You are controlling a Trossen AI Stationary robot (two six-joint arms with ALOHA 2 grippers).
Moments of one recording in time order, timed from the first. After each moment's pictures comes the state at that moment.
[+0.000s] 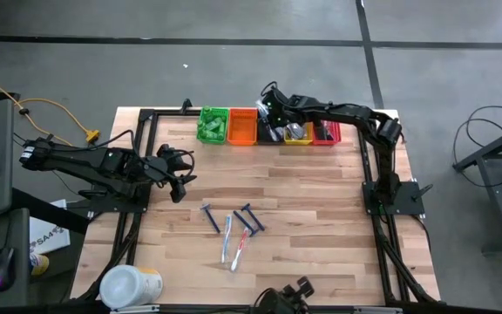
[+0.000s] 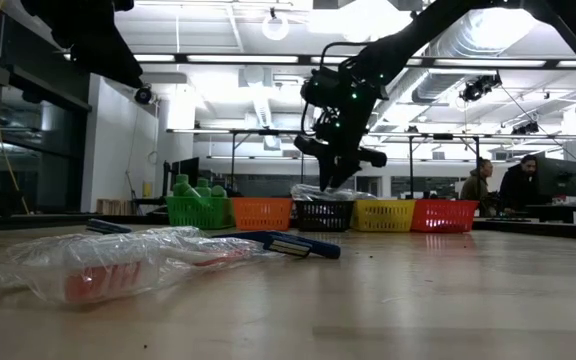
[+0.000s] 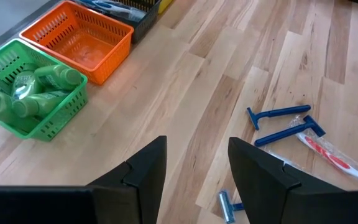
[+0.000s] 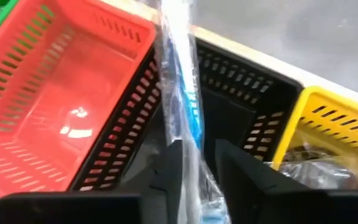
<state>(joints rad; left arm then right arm) -0.16 0.75 0.77 -0.71 -0.43 -0.48 -0.57 1.98 1.49 -0.52 0.20 0.52</state>
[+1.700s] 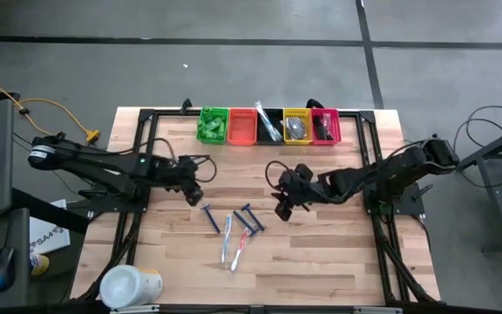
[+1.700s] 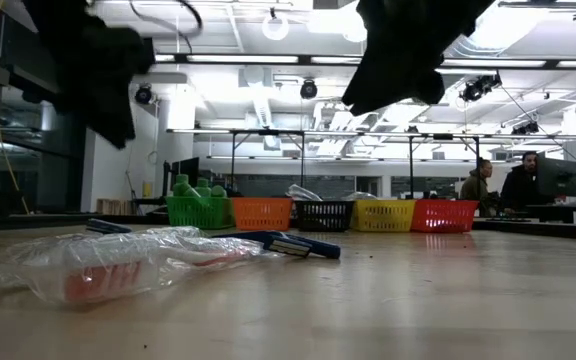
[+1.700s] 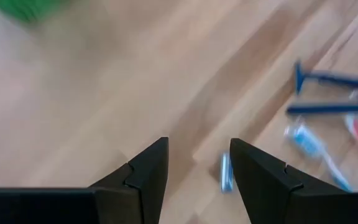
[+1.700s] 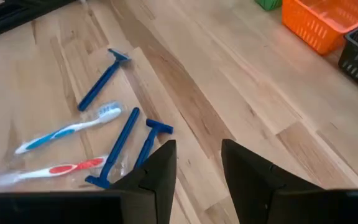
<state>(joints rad) -0.12 1.02 0.77 -0.78 -0.32 -0.85 0.21 1.46 0.98 -0.30 0.39 0.63</state>
